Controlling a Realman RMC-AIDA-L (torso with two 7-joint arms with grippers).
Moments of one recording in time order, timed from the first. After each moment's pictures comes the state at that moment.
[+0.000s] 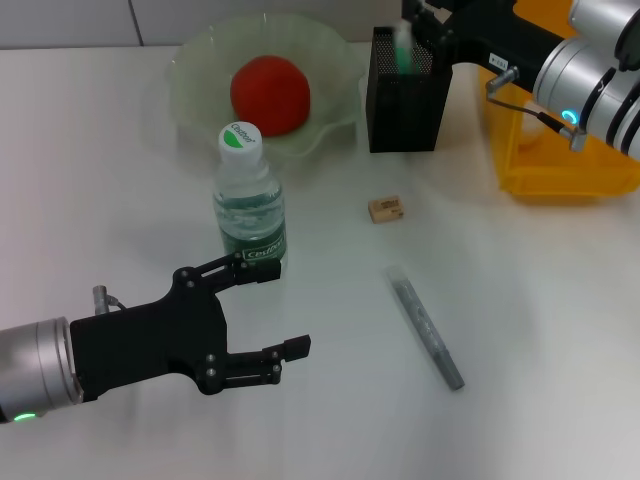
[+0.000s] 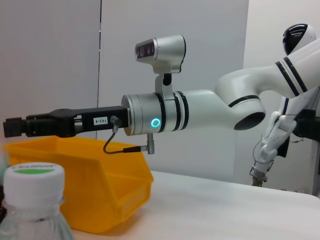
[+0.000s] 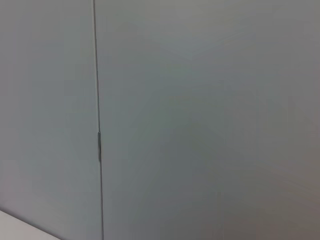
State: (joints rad) left arm -0.22 -2.07 1.26 0.63 1.45 1.55 -0.96; right arm 0.71 2.09 -1.15 -0.37 -1.00 -0.85 0.86
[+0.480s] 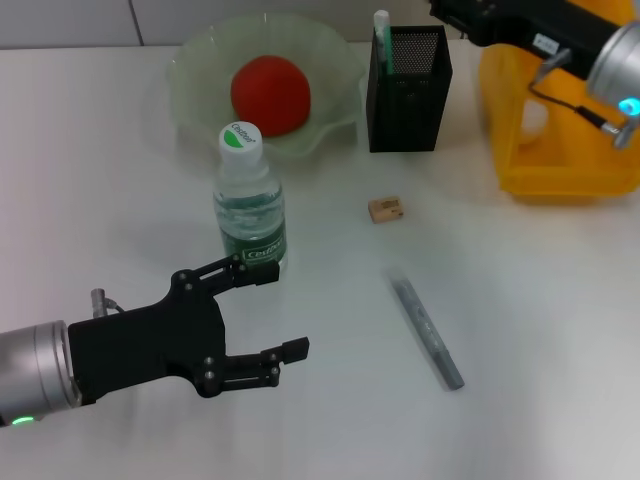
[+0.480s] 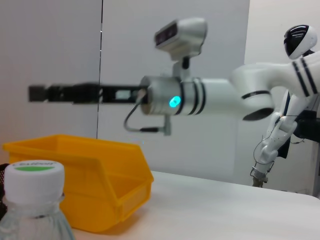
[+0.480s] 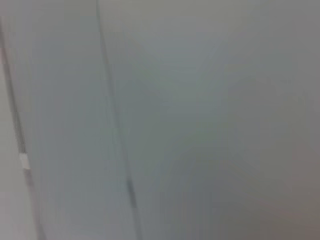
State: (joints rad) left arm -0.22 -2.07 1.26 0.63 1.44 1.56 -0.96; right arm 0.49 2.08 -1.26 -0.77 -1.12 -0.91 1.27
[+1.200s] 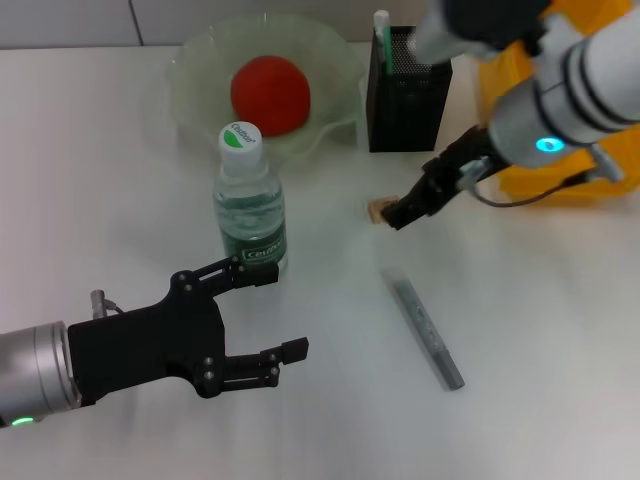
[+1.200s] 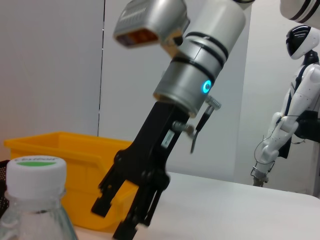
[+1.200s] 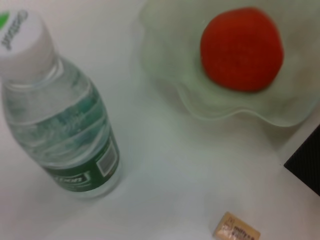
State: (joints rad) left arm -0.21 -2.07 1.26 0.63 1.45 1.56 -0.97; right arm 0.69 2.09 -1.57 -1.29 -2.57 -1.32 2.69
